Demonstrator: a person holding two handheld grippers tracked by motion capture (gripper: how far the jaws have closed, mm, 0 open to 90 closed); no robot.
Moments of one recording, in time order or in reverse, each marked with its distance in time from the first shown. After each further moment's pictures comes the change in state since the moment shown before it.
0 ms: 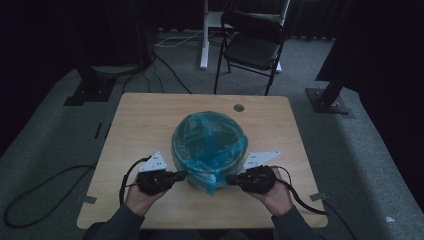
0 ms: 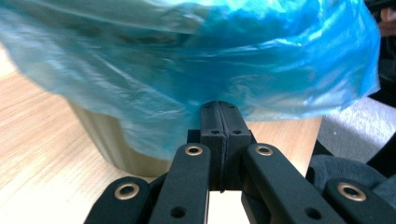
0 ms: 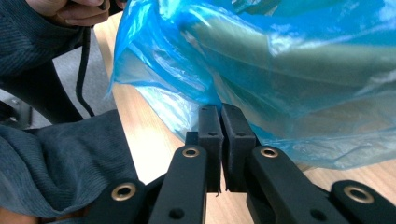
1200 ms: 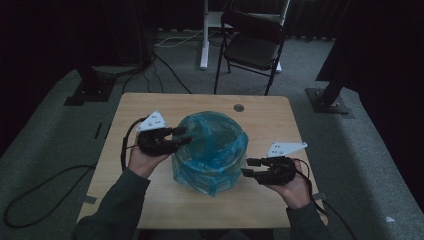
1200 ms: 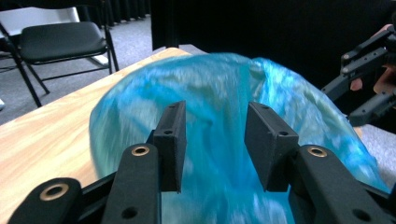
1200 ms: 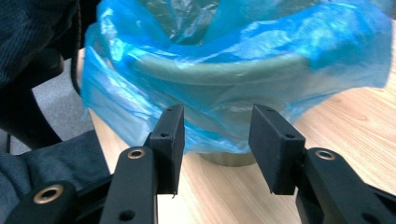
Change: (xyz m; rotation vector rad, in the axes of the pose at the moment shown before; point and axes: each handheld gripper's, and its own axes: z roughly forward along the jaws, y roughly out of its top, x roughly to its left) left arm 0.033 0.108 -0.003 -0.119 0.063 0.084; right arm -0.027 -0.004 -0.046 -0.096 -0.097 0.063
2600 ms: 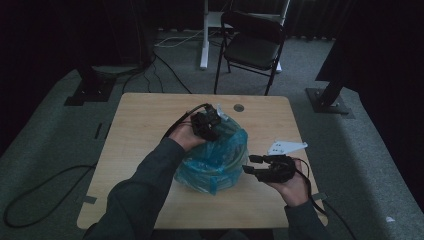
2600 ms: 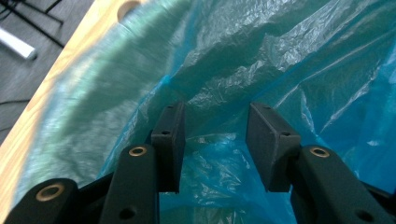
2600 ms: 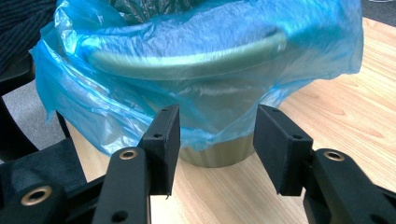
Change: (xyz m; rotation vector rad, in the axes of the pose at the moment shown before) left arm -0.008 0.040 0.141 0.587 0.122 0.311; right arm -0.010 -0.006 0.006 -0.019 -0.056 0.021
